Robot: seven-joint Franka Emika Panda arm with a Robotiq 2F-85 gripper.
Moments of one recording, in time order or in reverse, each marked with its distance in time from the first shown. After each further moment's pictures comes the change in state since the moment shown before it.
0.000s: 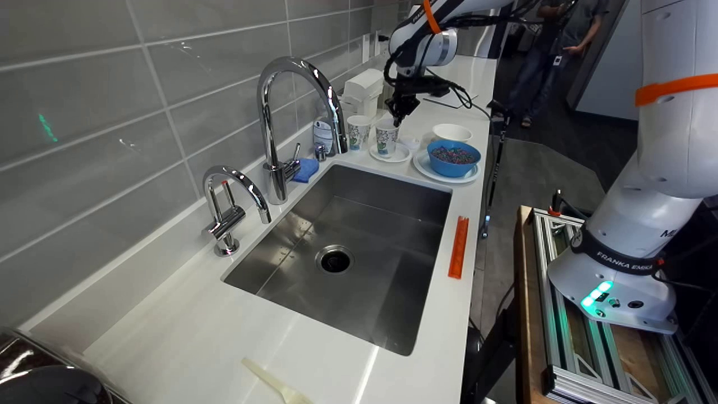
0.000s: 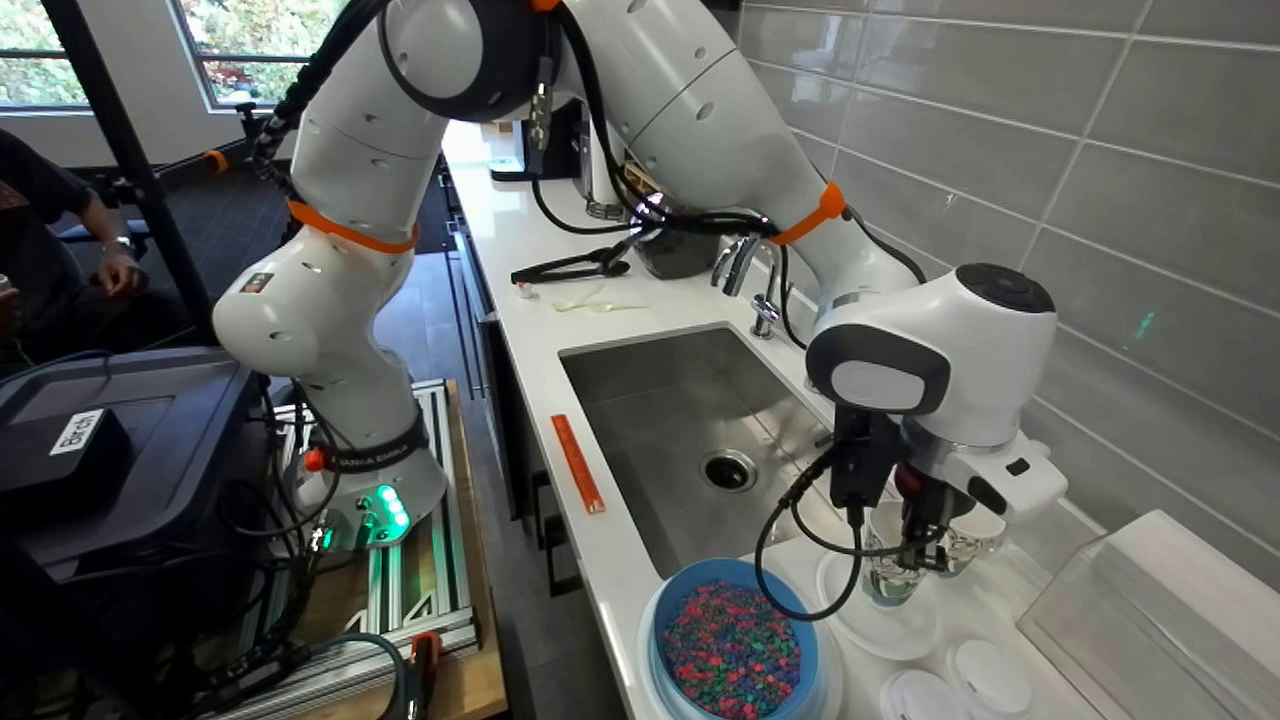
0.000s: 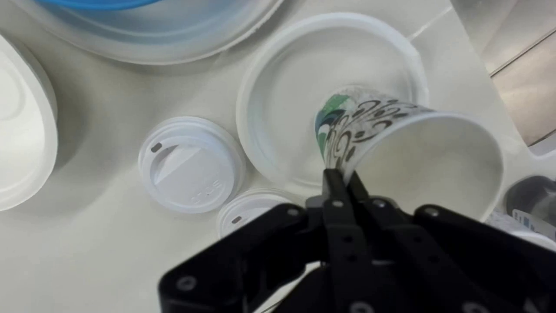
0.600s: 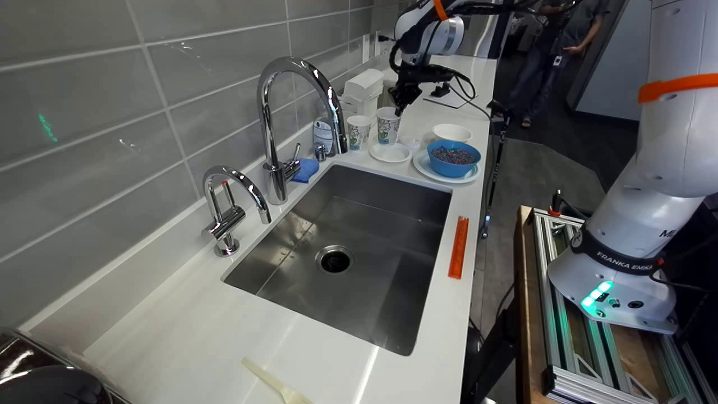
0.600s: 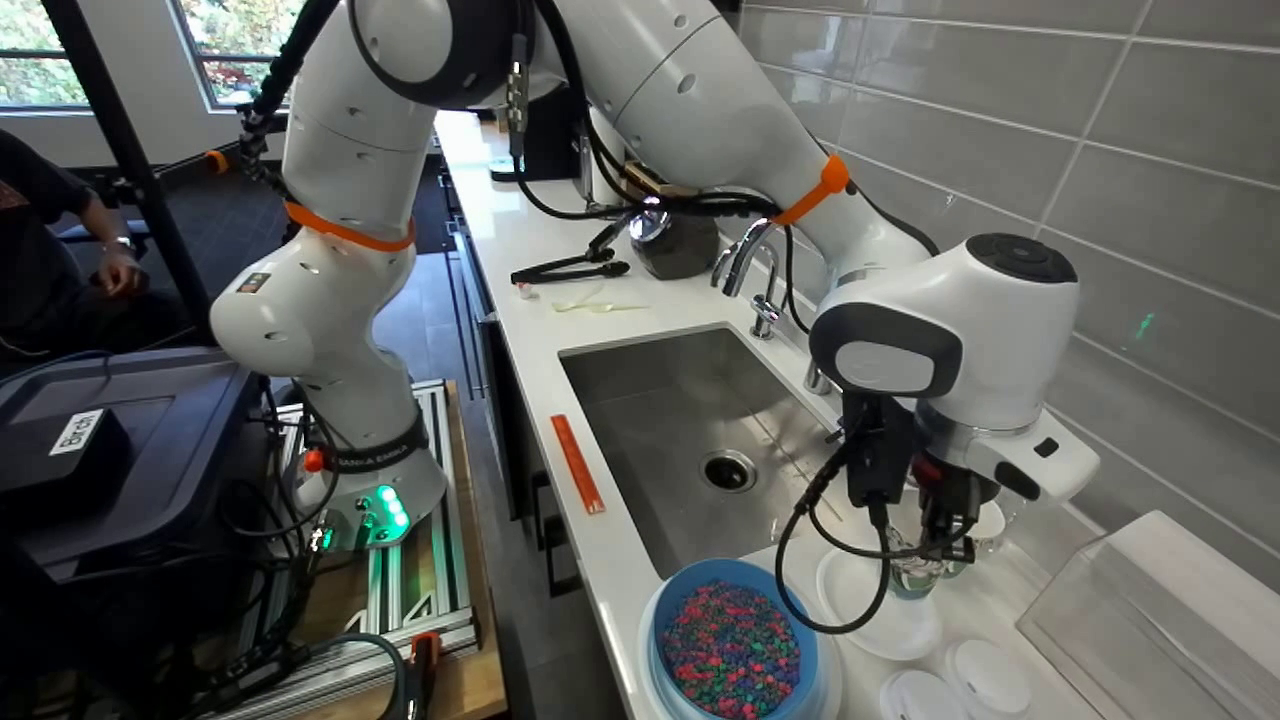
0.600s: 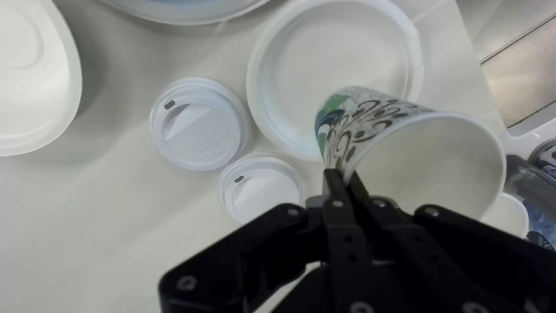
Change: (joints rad) arm -0.030 -0.052 0.009 0.001 0.019 -0.004 -0.107
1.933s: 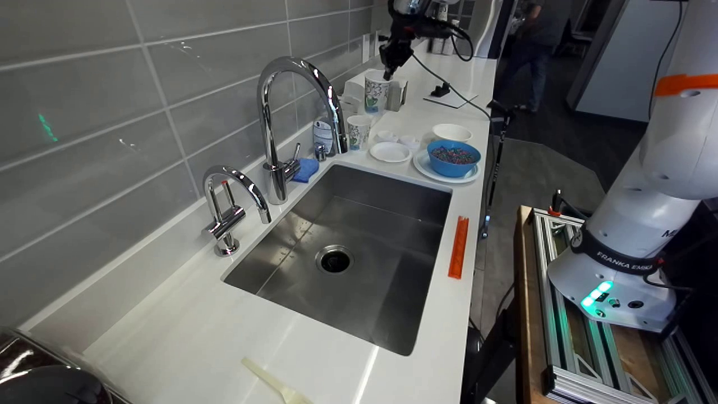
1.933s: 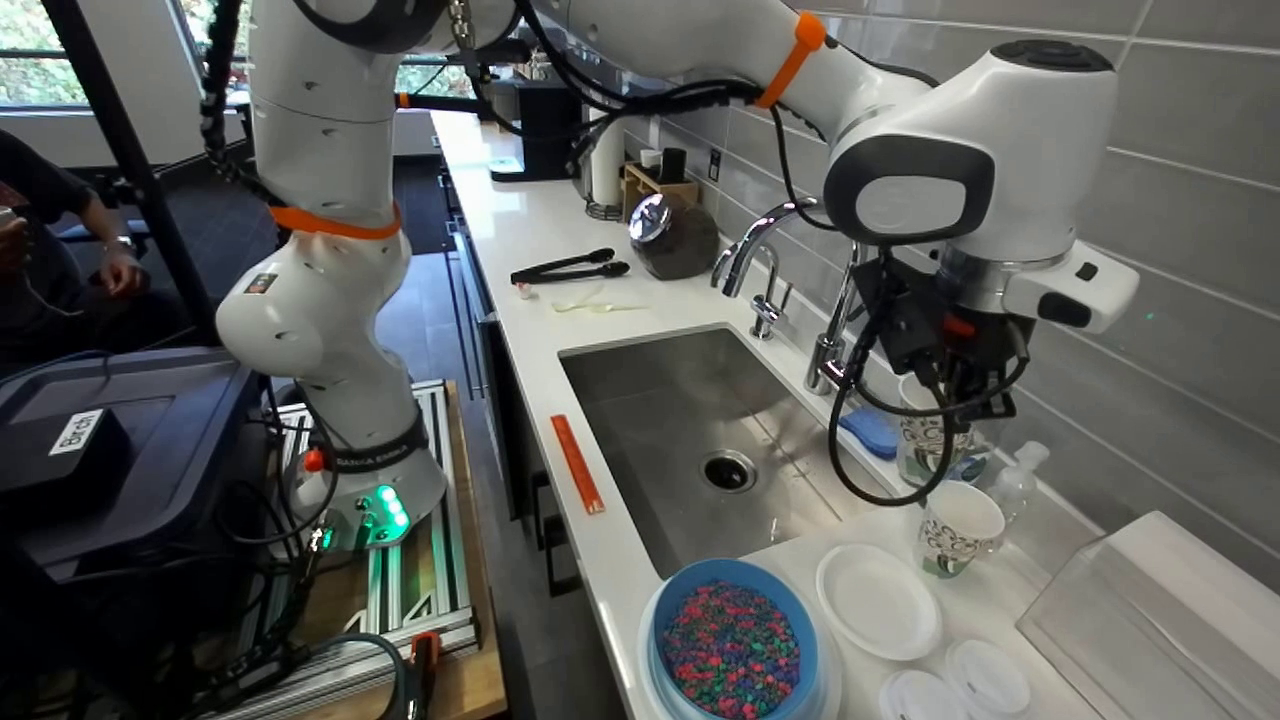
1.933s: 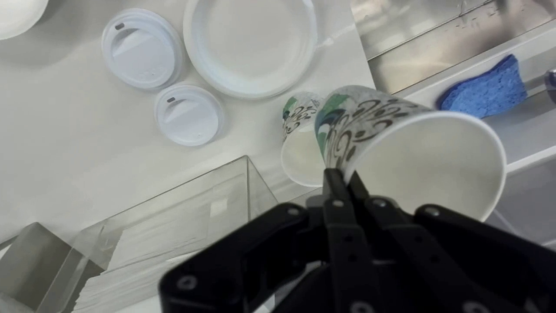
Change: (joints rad) arm 0.071 -0.188 0.004 0.044 -0.002 -0.175 -0.079
